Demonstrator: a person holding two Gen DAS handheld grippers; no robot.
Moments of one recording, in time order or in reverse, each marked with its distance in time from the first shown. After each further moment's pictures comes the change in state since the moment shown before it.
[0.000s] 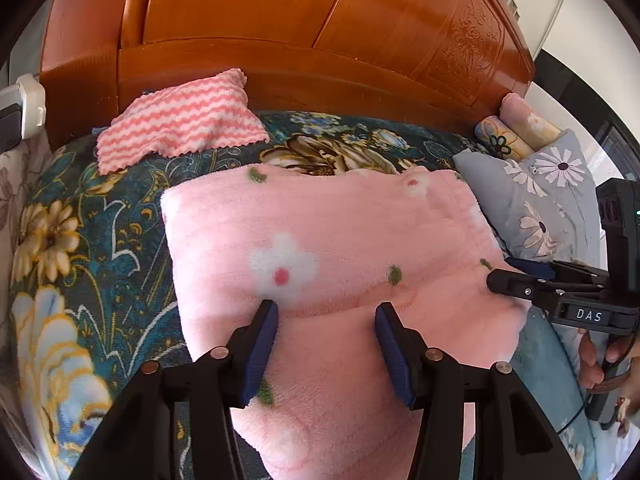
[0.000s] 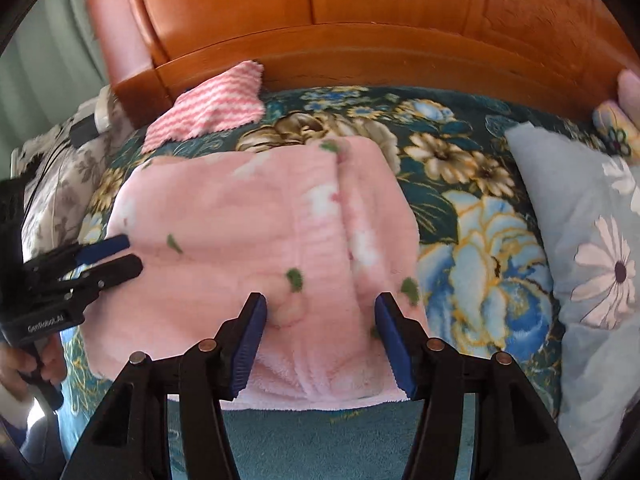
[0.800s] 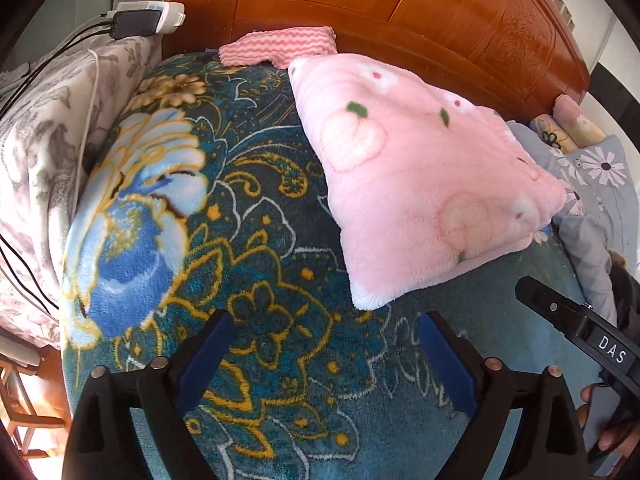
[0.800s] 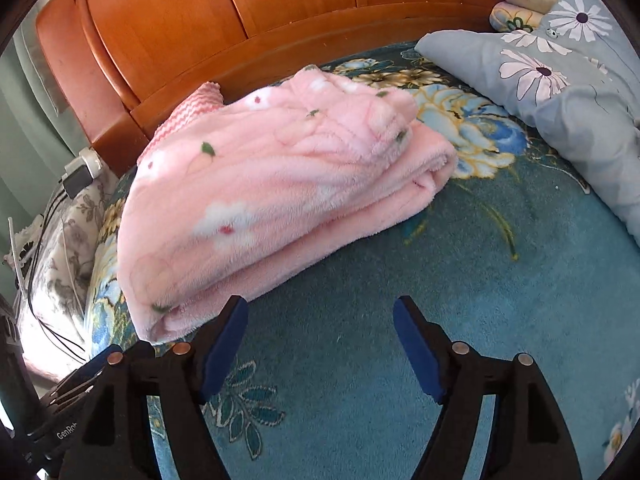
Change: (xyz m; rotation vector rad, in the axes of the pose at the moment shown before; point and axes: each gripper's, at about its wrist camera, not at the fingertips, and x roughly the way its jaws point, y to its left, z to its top) left arm -0.062 -0.002 -0.138 -0.161 0.033 0.213; right arm -0.026 0.065 -0.133 0.323 -0.108 -0.080
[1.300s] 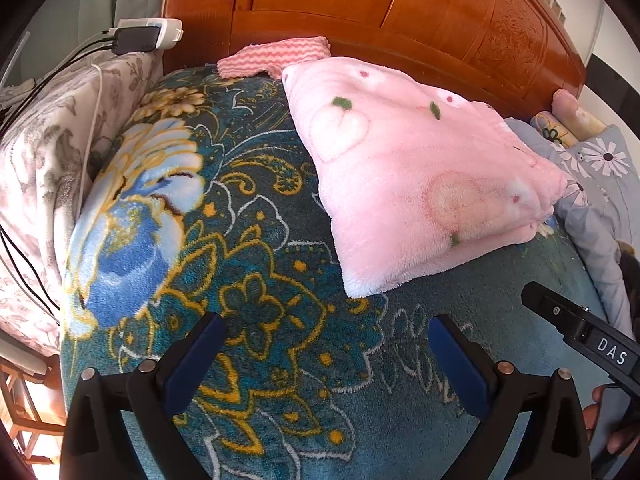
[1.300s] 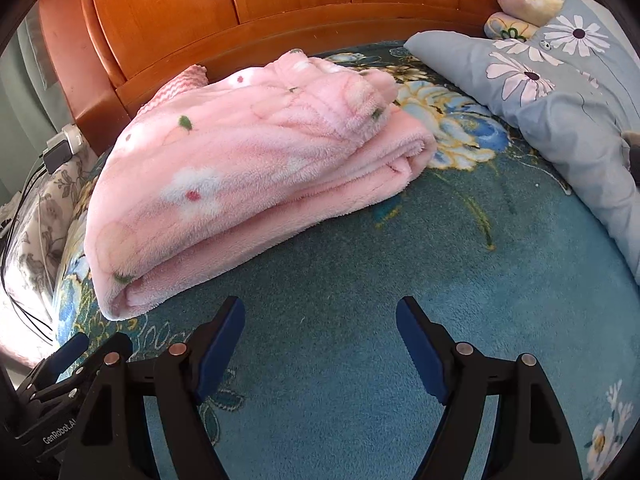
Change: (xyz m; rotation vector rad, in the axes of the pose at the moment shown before) left arm -0.005 -0.012 -0.008 0.039 -0.064 0.052; right arm -0.001 -0.009 -0.015 -0.022 -0.013 -0.084
